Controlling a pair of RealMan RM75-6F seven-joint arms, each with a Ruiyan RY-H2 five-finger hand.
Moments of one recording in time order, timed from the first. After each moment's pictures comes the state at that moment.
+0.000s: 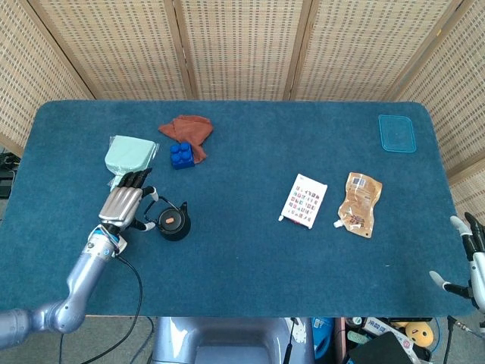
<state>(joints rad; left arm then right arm) -0.68 -1.38 -0.21 -1.70 0.84 1.04 0.47 0.02 -0.95 0.10 -1.78 -1.39 1.47 0.10</state>
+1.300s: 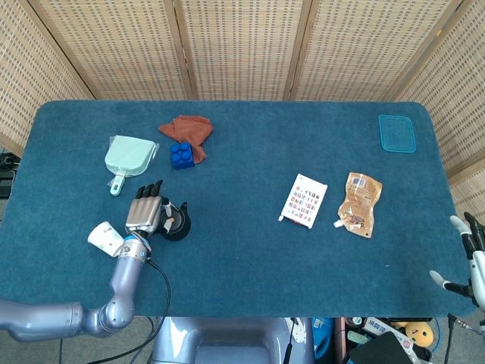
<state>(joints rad) -0.82 -1.60 -0.25 -1.69 0.44 1.23 0.74 0.03 -0.95 0.10 -1.77 -1.38 1.45 0.11</state>
